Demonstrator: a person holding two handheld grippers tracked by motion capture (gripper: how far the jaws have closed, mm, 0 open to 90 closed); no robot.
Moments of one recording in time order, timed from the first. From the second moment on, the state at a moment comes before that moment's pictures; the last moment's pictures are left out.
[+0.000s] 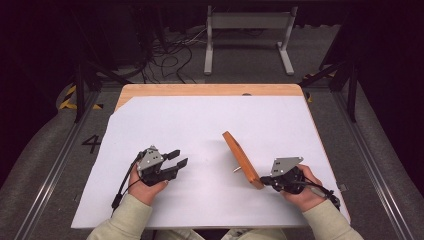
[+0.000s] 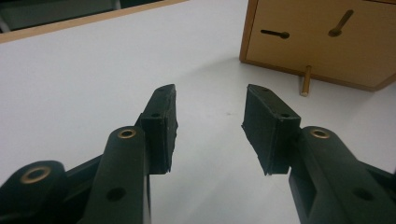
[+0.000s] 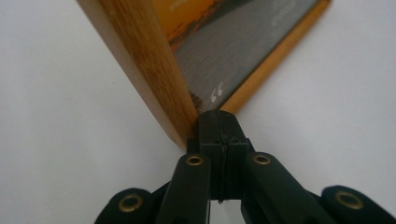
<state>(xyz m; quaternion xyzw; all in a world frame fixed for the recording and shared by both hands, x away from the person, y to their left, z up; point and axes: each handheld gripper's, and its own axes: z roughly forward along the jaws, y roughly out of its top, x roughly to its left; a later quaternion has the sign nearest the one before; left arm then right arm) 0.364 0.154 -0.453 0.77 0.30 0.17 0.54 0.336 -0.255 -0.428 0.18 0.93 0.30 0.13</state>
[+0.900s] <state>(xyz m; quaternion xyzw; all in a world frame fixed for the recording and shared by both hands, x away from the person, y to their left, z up) 0.364 0.154 -0.454 0.77 0.30 0.17 0.54 0.313 -0.197 -0.434 0.11 0.94 0.32 0.07</state>
